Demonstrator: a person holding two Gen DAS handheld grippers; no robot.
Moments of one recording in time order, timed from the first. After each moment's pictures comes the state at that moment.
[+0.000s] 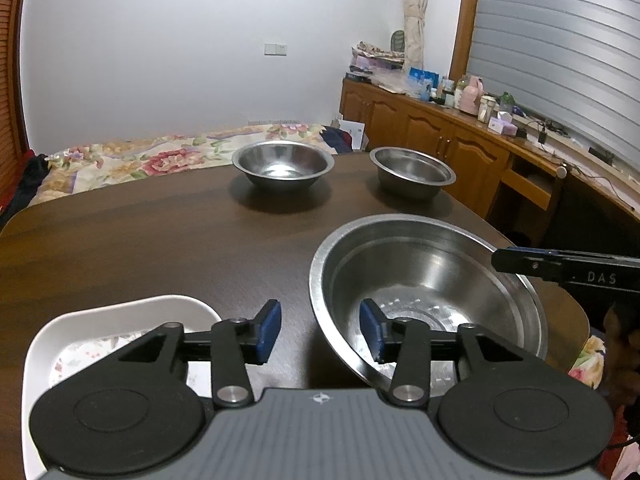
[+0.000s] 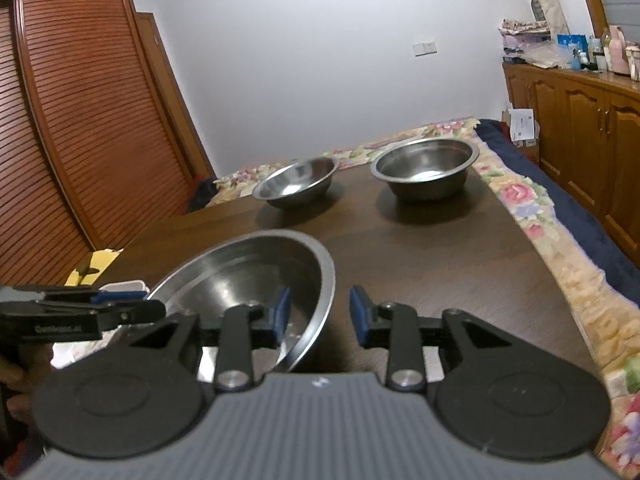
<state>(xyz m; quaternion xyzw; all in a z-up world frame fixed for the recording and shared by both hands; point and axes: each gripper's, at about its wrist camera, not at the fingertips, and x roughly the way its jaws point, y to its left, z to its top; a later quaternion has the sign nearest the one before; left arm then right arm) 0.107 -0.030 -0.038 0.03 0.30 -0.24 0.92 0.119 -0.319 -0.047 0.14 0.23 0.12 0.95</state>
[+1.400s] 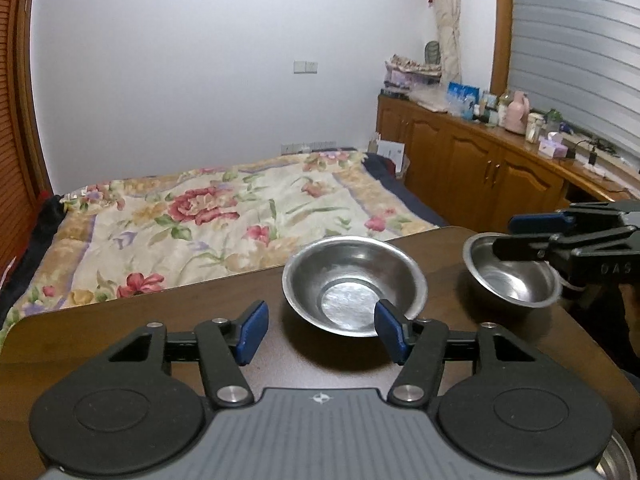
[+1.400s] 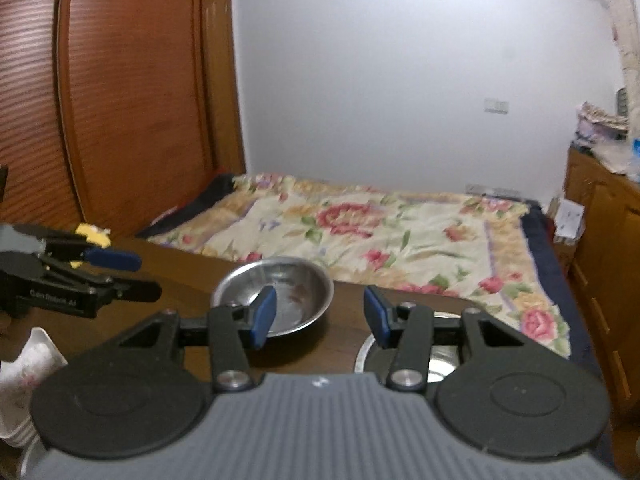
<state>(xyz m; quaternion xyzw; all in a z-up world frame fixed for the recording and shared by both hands) 0.270 -0.053 -0.001 0.05 0.29 -0.19 0.94 0.289 -0.324 0.006 -0.01 0.22 0.21 0.95</state>
